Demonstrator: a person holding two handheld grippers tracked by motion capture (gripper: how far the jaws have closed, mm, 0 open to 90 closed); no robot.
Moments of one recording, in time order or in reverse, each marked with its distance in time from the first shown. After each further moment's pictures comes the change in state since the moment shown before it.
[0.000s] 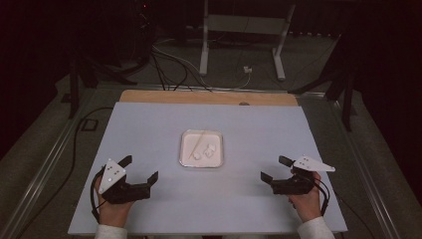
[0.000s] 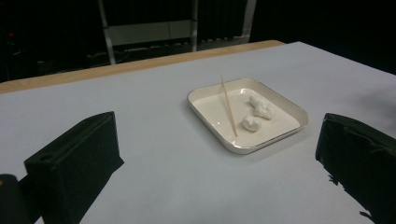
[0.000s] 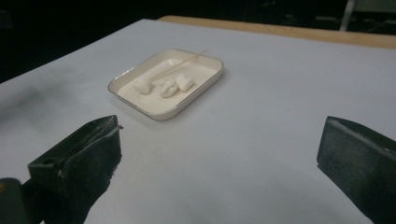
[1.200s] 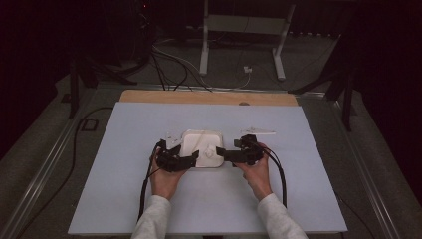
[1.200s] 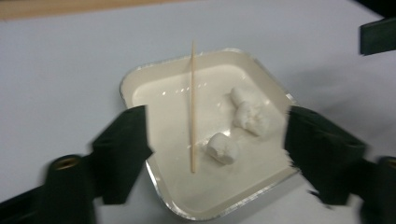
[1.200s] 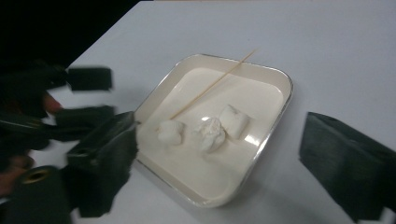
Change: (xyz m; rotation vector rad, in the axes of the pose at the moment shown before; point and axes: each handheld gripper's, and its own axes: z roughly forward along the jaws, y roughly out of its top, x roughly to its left) left arm -0.049 0.029 0.134 0.273 -0.037 -0.091; right arm 0.043 0.059 0.133 0.195 0.026 0.172
